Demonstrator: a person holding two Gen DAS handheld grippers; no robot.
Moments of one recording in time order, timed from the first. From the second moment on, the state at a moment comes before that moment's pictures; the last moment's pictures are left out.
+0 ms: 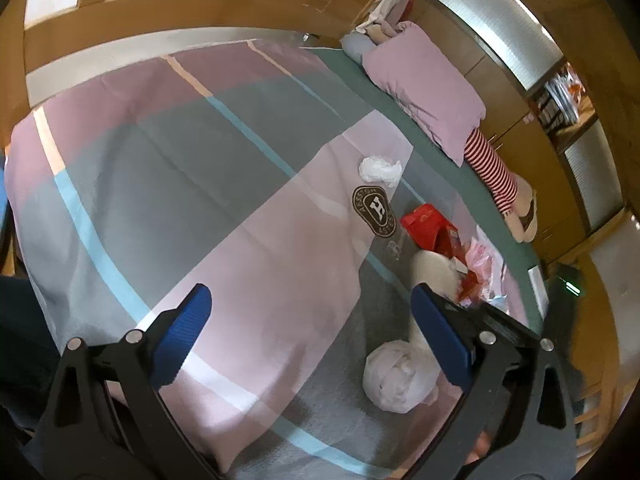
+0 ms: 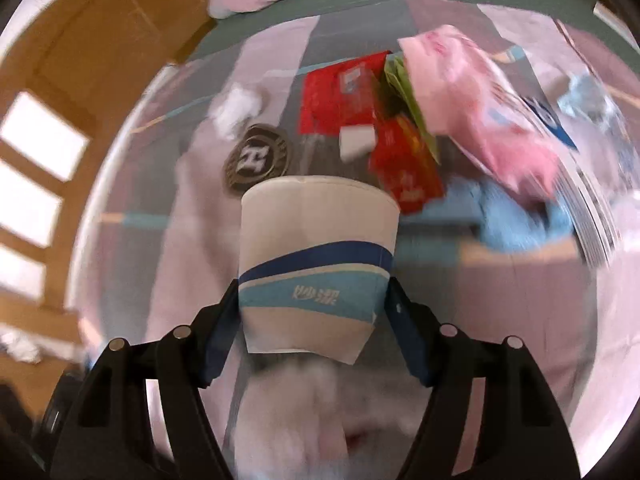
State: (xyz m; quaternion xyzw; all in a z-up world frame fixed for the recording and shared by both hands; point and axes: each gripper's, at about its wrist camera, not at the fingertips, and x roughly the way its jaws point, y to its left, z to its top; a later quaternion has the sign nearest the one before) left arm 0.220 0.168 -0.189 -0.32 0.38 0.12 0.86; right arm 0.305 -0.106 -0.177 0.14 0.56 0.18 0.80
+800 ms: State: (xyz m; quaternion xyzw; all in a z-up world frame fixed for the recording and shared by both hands) left arm 0.235 -0.005 -0.219 0.09 0.48 -0.13 0.86; right arm 0.113 -0.304 -0.112 0.27 0.42 0.11 0.86
